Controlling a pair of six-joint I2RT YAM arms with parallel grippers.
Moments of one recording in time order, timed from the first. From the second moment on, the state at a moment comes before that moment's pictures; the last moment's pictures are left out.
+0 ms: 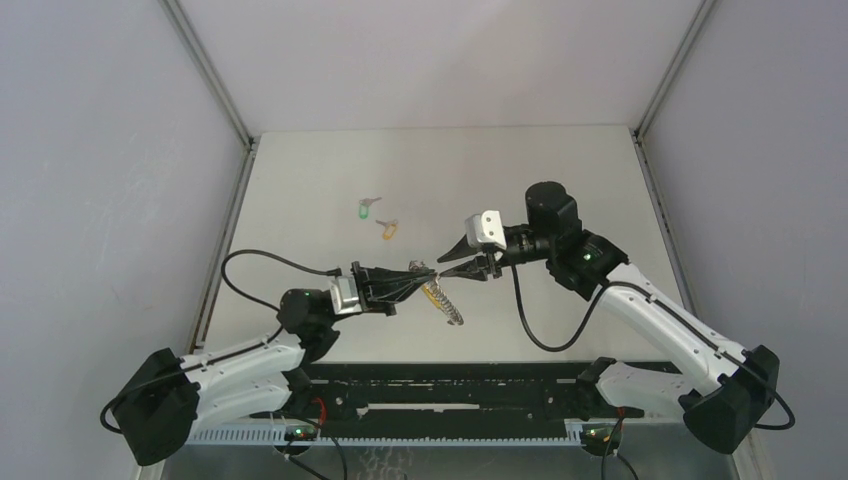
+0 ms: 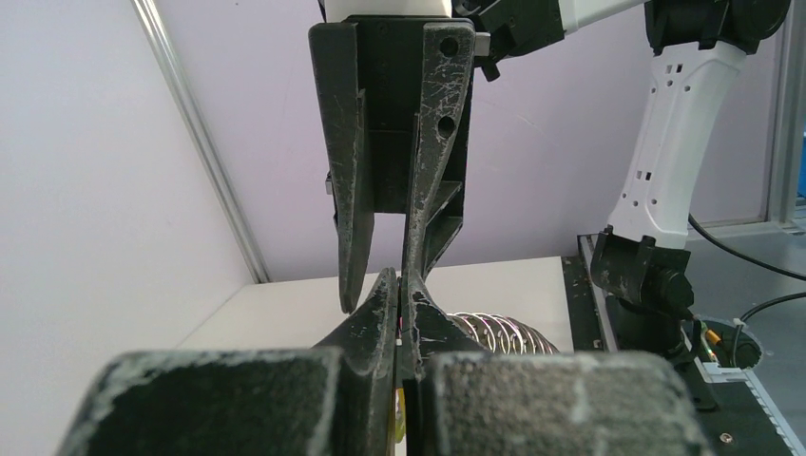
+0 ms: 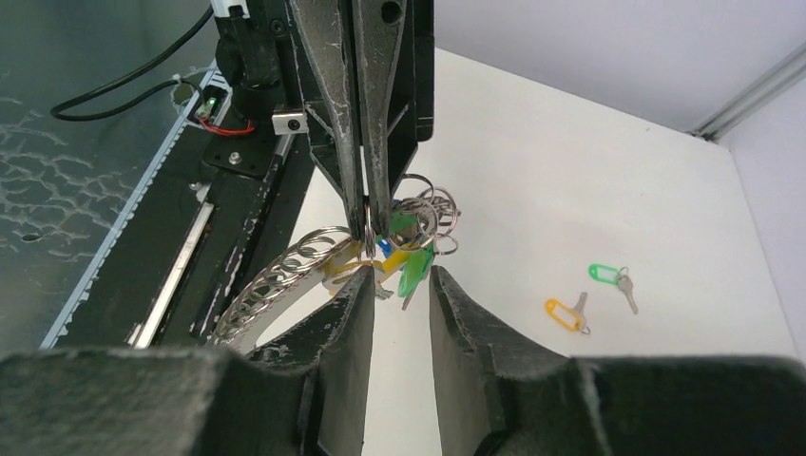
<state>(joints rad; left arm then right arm) -0.82 0.96 0.29 1.25 0.54 -0.06 0.68 1.10 1.04 -0.28 -0.97 -0.54</state>
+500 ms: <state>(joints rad) -0.82 0.98 0.29 1.27 0.54 -0.07 0.70 1.12 1.04 -0.27 -1.03 -0.55</state>
